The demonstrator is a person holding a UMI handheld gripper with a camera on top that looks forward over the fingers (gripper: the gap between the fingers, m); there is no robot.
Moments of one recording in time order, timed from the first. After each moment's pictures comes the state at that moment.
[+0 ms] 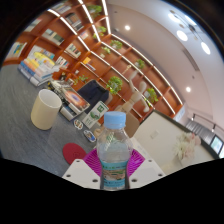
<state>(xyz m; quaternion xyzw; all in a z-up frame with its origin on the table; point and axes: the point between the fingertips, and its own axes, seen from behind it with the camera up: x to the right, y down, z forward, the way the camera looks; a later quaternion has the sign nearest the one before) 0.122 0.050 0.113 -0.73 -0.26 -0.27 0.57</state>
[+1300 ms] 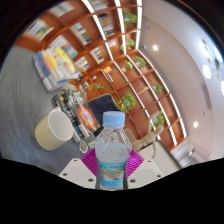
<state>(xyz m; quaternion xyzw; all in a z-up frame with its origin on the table) 0.015 0.096 0.157 -0.65 -0.40 -0.31 0.57</state>
